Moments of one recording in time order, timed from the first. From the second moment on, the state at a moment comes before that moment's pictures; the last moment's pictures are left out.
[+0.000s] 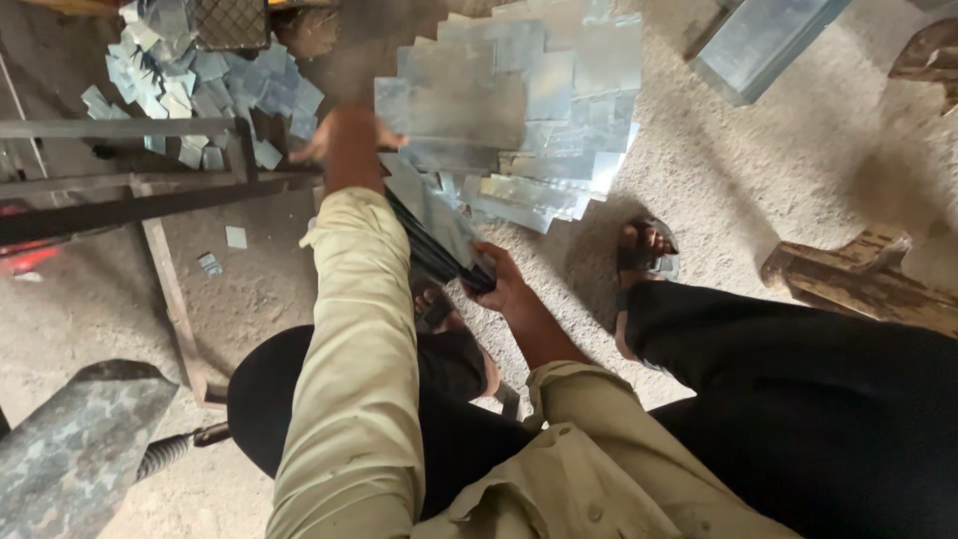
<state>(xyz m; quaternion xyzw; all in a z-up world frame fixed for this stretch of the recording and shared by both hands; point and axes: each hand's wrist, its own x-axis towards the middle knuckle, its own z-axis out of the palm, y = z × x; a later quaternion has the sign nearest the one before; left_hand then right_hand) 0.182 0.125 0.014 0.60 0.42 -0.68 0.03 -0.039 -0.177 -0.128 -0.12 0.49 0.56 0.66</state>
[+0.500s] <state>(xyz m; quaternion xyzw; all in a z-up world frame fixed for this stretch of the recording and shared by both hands) 0.085 0.185 -0.043 0.76 0.39 -0.52 0.10 -0.038 -0.165 -0.096 -0.08 0.49 0.58 0.64</state>
